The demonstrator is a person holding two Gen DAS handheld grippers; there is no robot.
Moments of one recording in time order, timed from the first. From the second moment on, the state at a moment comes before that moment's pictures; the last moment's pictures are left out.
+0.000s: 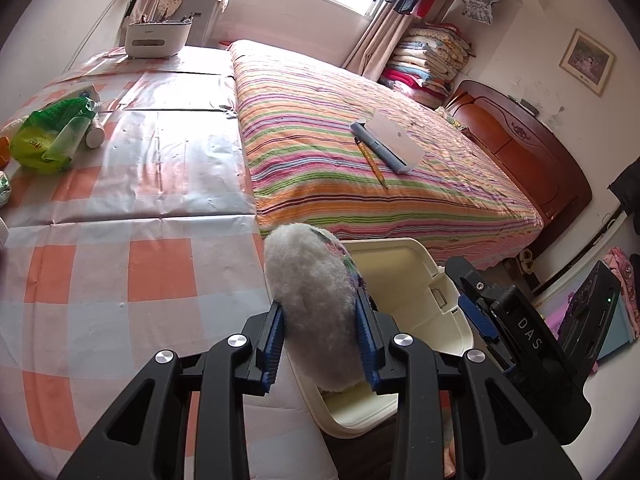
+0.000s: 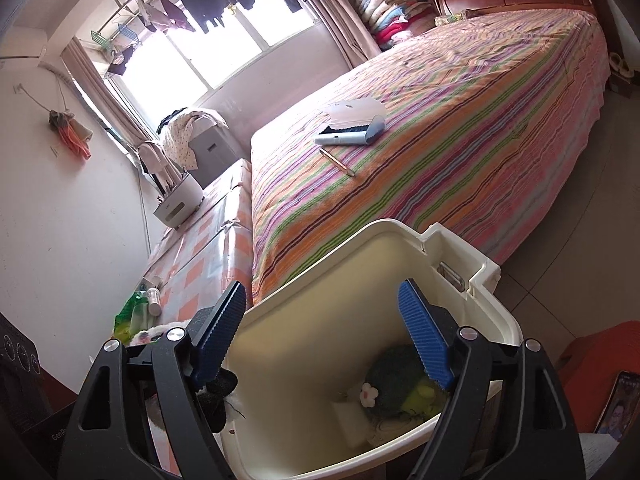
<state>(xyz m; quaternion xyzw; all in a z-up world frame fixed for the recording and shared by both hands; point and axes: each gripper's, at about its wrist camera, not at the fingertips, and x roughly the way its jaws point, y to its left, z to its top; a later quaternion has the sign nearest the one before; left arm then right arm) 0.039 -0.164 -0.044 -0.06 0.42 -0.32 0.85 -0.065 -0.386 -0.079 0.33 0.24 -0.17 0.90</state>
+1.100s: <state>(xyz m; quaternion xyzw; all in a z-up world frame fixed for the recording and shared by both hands) 0.042 -0.241 -0.056 0.04 0.43 -0.33 0.84 -0.107 -0.409 -0.074 0.40 0.11 -0.20 0.89</state>
